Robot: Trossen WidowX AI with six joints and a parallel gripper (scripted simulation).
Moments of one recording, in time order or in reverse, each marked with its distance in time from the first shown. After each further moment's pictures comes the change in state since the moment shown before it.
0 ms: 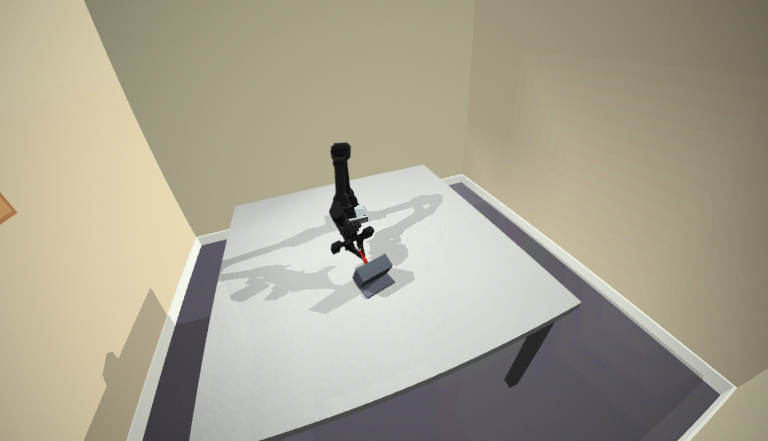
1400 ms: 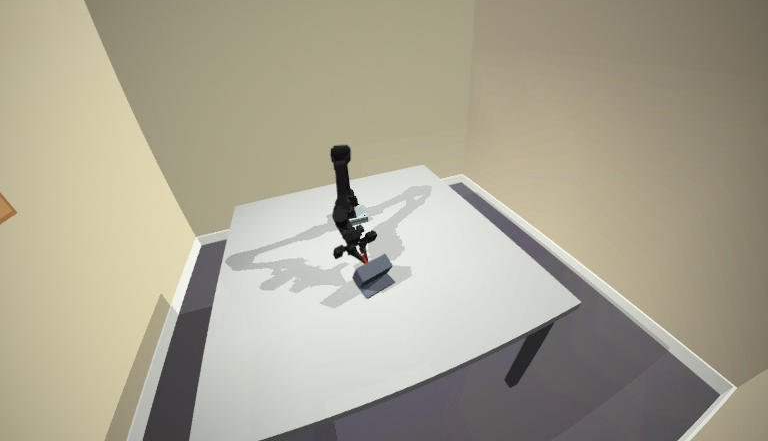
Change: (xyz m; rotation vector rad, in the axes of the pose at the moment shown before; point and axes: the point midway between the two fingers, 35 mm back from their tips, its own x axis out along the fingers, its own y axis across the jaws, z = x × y) arm 0.022 0.000 0.000 0.000 -0.001 0.002
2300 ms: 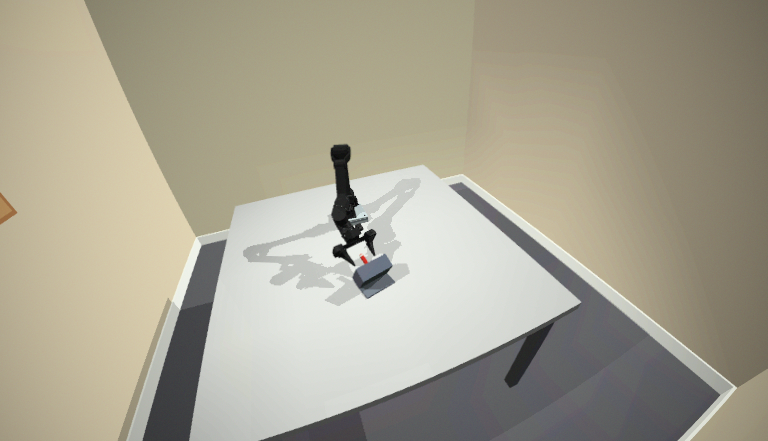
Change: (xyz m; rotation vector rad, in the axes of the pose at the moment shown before) arm -0.006 -0.001 0.002 0.001 -0.001 -0.003
